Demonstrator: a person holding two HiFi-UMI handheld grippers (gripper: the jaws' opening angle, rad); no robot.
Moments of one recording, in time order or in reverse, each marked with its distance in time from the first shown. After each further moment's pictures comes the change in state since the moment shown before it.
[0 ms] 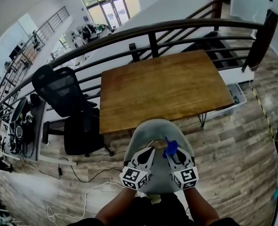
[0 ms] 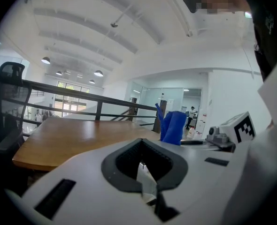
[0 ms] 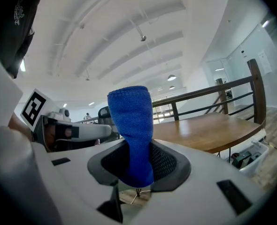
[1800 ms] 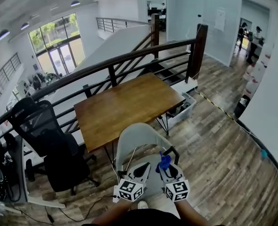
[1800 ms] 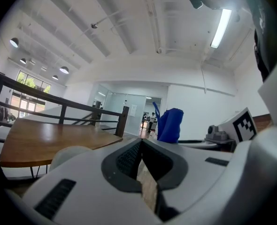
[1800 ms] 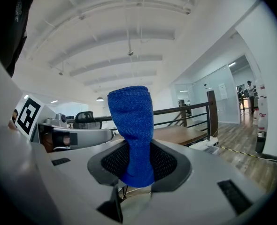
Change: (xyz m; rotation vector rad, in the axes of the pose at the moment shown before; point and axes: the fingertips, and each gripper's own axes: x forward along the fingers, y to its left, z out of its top) left arm -0.181 -0.082 -0.008 0.068 -0.057 -0.487; right arm -0.145 0.174 -0.004 -0.012 -0.122 -0.486
